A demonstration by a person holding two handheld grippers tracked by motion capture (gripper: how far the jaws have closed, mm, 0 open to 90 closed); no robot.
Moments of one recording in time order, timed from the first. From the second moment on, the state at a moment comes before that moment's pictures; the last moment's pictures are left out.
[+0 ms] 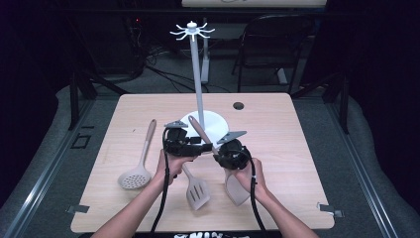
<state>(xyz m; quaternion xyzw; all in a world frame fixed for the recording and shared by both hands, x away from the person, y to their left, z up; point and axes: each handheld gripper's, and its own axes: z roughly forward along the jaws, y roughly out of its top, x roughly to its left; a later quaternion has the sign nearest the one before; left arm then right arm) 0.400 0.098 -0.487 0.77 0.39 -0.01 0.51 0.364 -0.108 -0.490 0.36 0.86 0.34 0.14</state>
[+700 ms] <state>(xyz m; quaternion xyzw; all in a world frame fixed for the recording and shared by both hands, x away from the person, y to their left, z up) 0.398 0.106 -0.489 0.75 0.40 0.01 0.53 0.363 -0.114 -0.507 0.34 0.88 0.31 0.10</state>
